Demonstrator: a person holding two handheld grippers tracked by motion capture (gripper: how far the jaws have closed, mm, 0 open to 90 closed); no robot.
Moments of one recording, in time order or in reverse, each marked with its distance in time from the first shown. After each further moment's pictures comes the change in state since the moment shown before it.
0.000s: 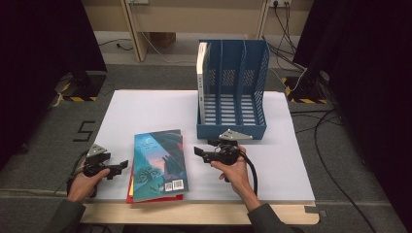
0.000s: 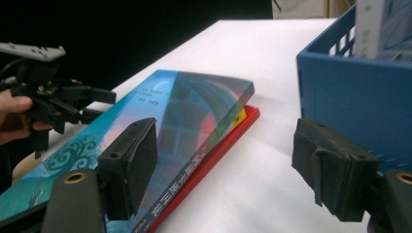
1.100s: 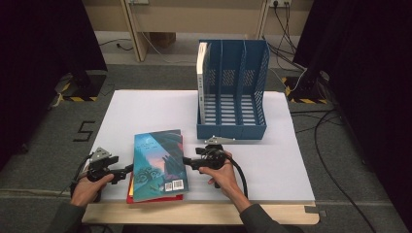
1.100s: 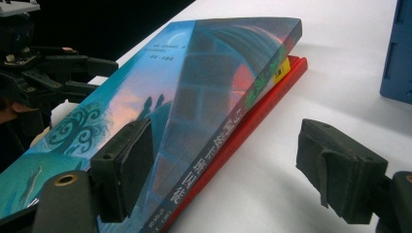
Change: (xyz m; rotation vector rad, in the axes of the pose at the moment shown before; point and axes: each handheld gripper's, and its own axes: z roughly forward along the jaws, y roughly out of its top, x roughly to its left) left arm -0.028 0.000 -0.010 -0.010 -0.070 0.035; right arm 0.009 -0.023 0.041 0.131 0.070 0.055
